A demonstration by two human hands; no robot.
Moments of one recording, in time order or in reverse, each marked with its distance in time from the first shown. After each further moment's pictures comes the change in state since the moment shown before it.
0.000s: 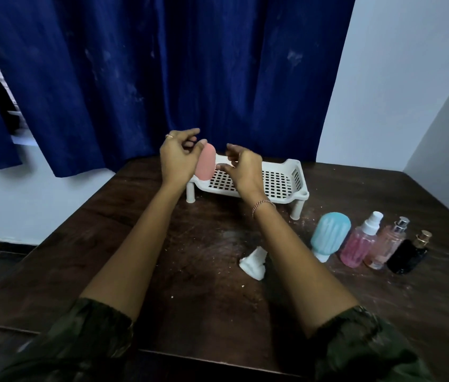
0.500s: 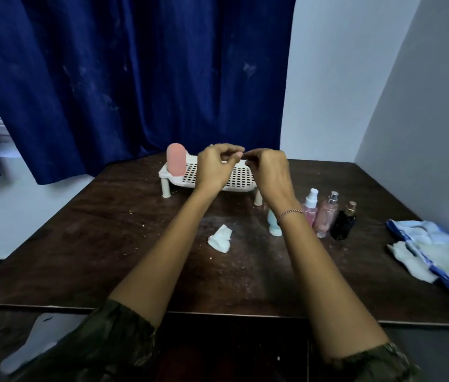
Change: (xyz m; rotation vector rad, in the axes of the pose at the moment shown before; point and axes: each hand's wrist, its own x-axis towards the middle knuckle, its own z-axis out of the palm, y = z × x) left_hand -0.087 0.107 0.047 -0.151 -0.290 0.117; right_hand -0.074 0.009 -0.124 -0.370 0.187 -0.189
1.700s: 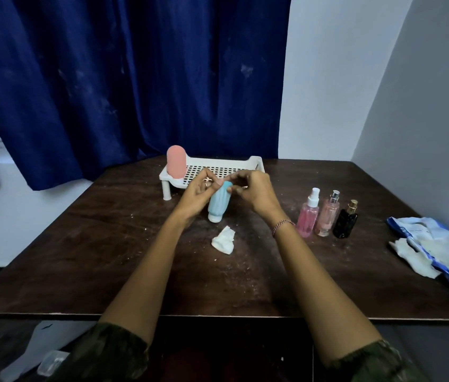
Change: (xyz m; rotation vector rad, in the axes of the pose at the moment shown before) left_hand -0.037 -0.053 -0.027 -0.446 -0.292 -0.239; right_hand -0.022 -0.011 0.021 0.331 -0.268 0.153
